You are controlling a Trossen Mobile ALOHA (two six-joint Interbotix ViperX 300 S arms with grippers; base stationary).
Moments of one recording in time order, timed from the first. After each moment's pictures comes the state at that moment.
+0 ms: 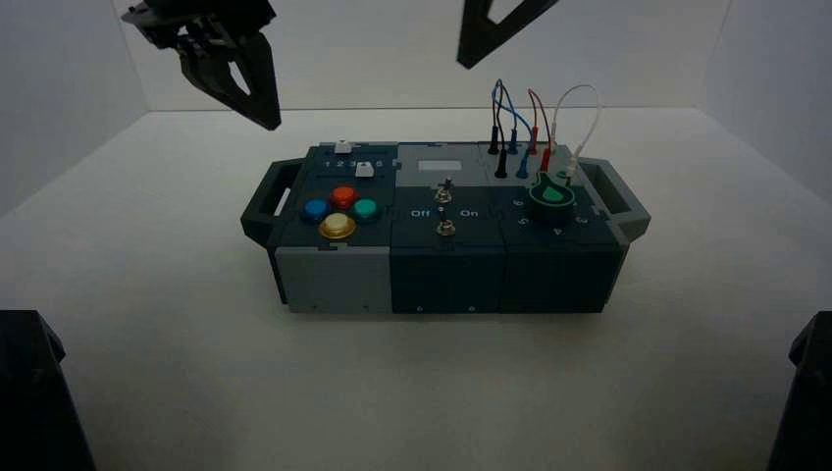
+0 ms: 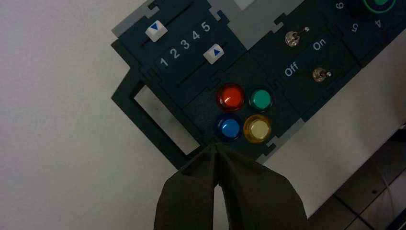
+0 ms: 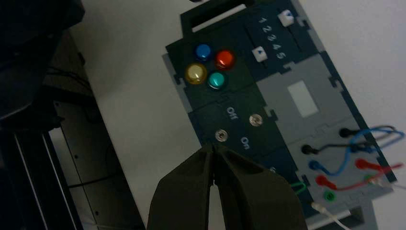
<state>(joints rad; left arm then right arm) -0.44 -0.34 0.90 -0.35 0.68 0.49 0.77 -0.37 0.70 0.33 0.83 -0.51</state>
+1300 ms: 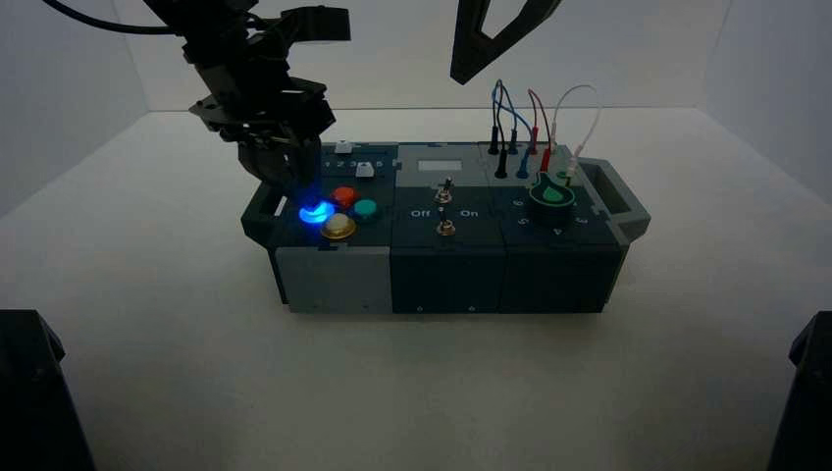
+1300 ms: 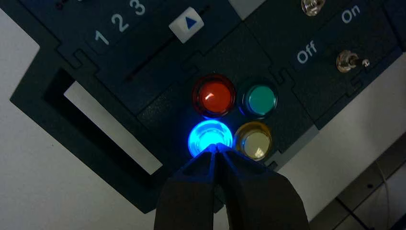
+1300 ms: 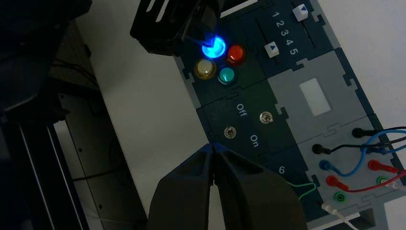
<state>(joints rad) -0.55 -0.06 0.91 -0.42 0.54 0.49 0.79 -0.37 0.71 0.33 0.84 -0.51</state>
